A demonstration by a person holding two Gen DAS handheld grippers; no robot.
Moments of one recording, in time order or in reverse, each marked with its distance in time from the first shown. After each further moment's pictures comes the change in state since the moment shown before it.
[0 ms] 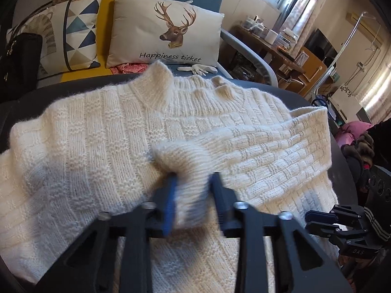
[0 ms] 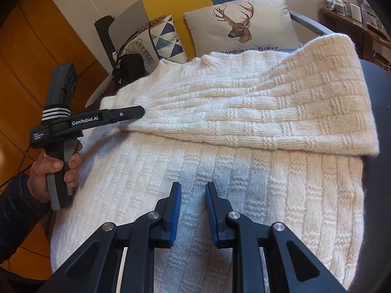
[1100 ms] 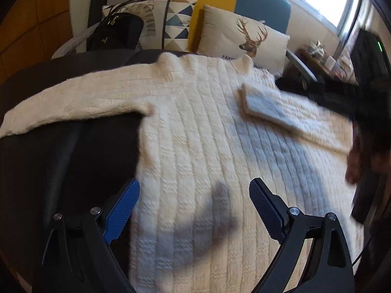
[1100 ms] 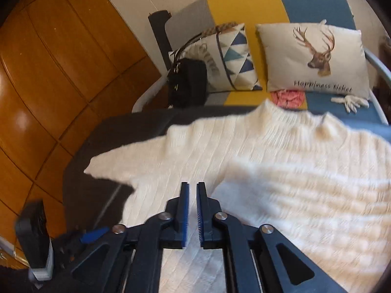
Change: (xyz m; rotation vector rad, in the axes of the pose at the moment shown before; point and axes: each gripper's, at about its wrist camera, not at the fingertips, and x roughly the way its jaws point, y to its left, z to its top) left arm -0.121 0.009 -0.127 -0.300 -0.092 0.318; right arm 0.044 0.114 0.078 -0.169 -0.001 0.247
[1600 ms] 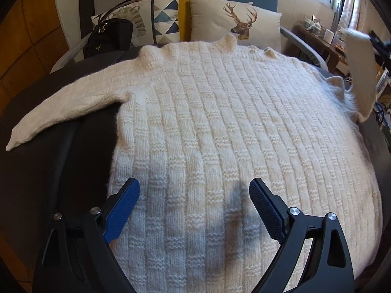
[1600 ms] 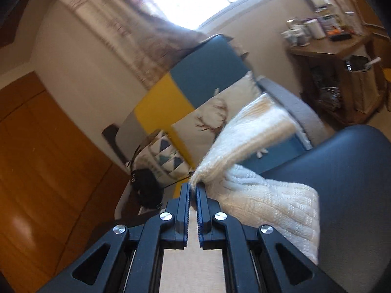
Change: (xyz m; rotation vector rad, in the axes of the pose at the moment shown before) left arm 0.005 -0.049 -0.033 0.172 0.030 0.128; right arm -0.246 -0.173 0.036 0.320 -0.462 -0.085
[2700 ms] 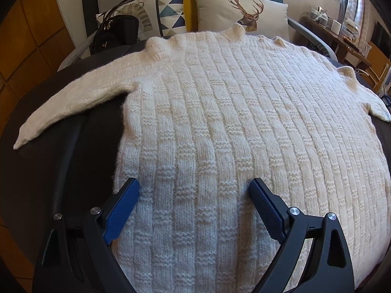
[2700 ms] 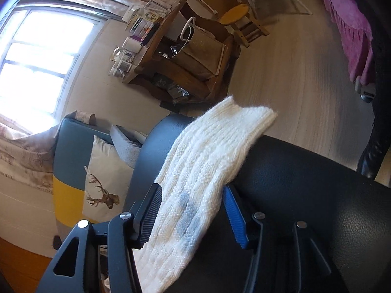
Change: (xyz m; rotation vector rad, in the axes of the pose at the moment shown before) left arm 0.009 0.000 -0.007 0.015 0.042 0.083; right arm -0.130 -0.301 -0.049 0.749 -0.221 -0.479
